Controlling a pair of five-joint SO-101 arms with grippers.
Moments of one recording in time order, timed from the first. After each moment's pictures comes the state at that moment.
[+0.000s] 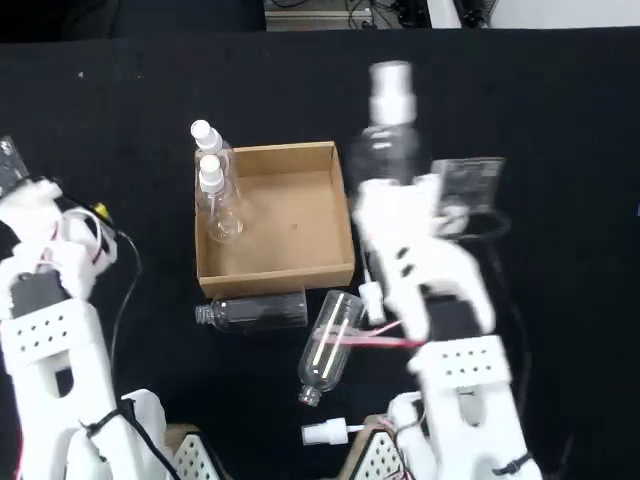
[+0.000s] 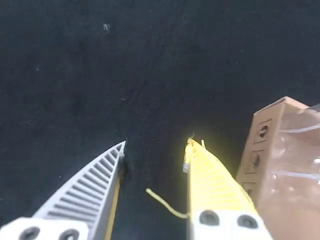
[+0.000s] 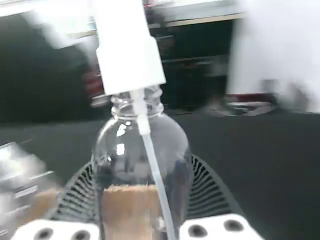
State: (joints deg) left arm -27.7 -48.5 51.6 47.8 7.8; right arm -7.5 -57.8 68.0 8.5 -8.2
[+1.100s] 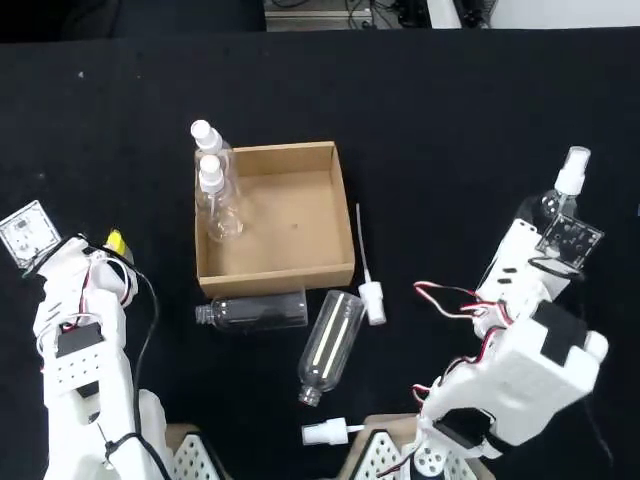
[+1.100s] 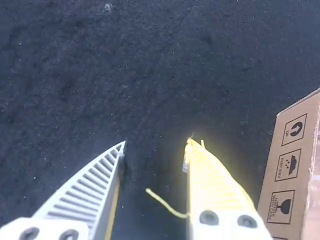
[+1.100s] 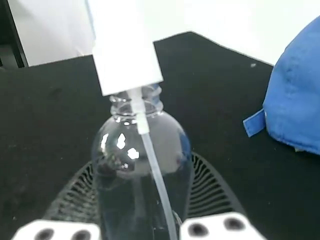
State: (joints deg) left arm -27.6 -54.9 82.3 15.8 11.1; right arm 34.7 16.4 67.2 -62.7 3.0
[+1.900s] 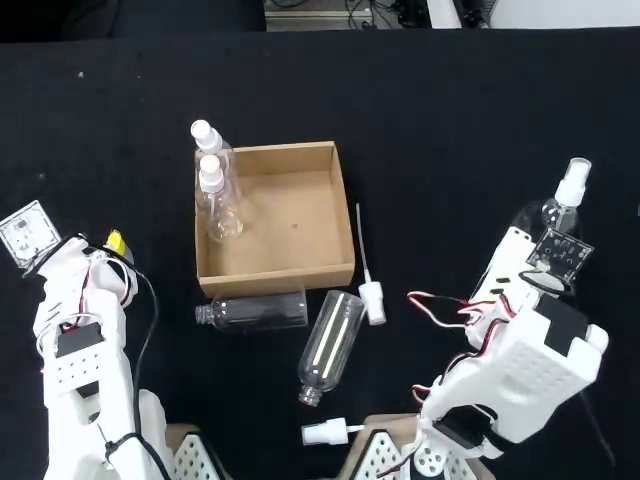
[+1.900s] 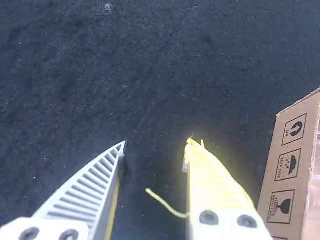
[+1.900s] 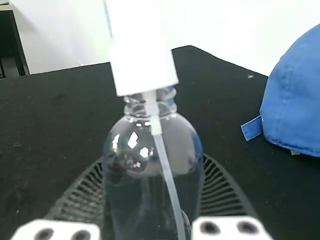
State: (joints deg) left arm -27.6 -54.9 82.3 15.8 11.1; right arm 34.7 20.1 70.5 -71.3 2.9
